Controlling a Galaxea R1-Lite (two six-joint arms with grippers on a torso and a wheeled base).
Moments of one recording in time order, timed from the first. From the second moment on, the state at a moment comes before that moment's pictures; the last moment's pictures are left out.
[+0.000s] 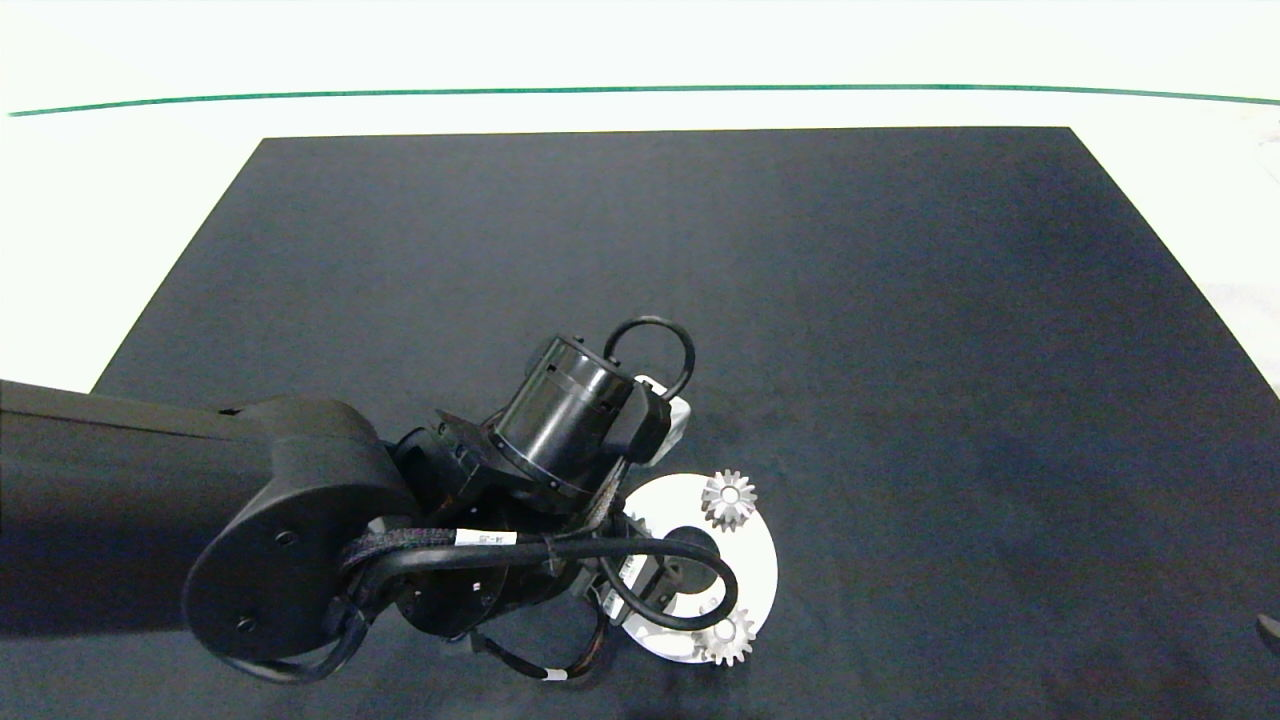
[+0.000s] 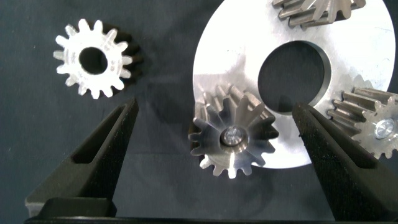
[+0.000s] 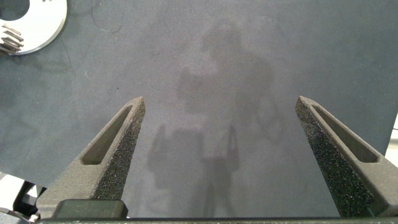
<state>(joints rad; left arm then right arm) -0.87 1.76 -1.13 0.16 0.31 0.03 0.13 0.70 -0.62 0.25 0.05 -0.31</state>
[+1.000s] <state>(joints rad) -0.86 1.76 -1.11 0.15 0.31 0.05 0.13 0.70 -0.62 0.25 0.05 -0.31</state>
